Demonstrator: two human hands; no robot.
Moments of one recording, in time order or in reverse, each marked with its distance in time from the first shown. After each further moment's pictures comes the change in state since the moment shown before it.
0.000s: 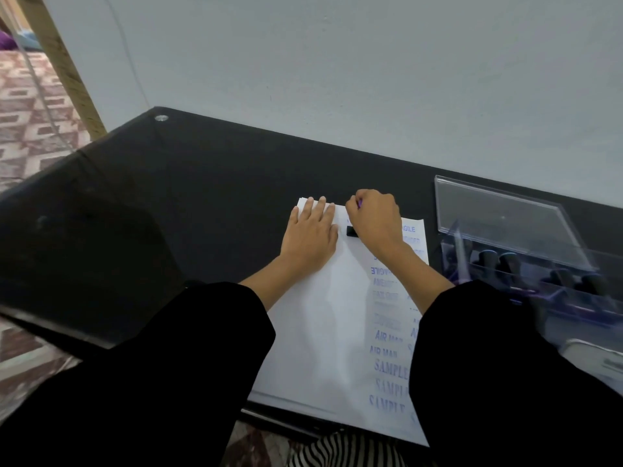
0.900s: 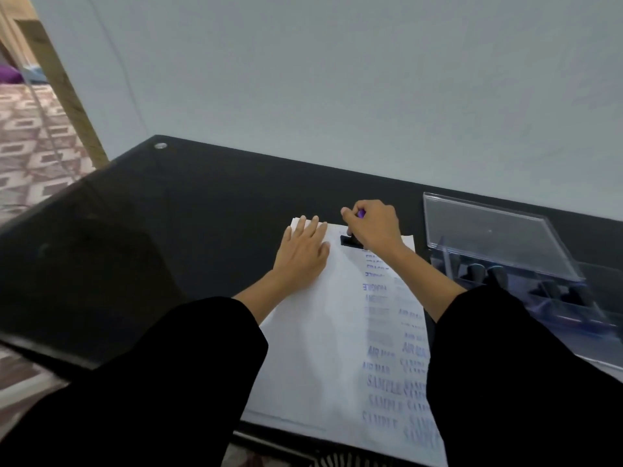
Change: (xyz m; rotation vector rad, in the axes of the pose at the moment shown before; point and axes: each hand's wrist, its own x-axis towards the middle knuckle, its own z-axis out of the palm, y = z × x) left_hand 0.000 0.000 -0.008 -0.128 -0.020 -0.004; right_hand 0.007 0.005 -0.022 0.189 -0.055 0.011
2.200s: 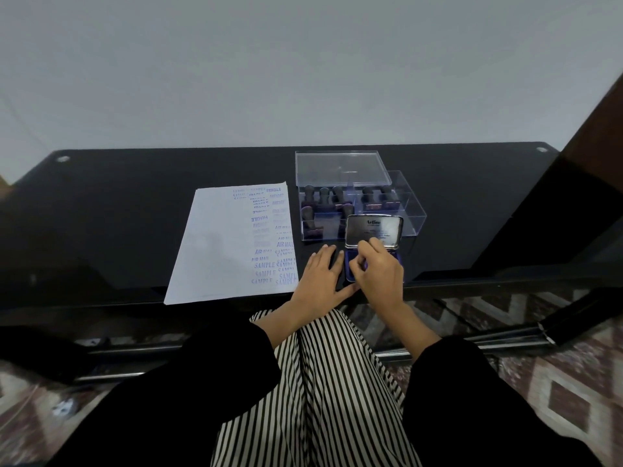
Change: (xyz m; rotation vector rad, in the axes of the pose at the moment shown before) left_hand -0.187 0.196 0.055 -0.021 -0.157 0.448; right_hand -0.271 0.118 -0.128 -0.362 0.481 -0.130
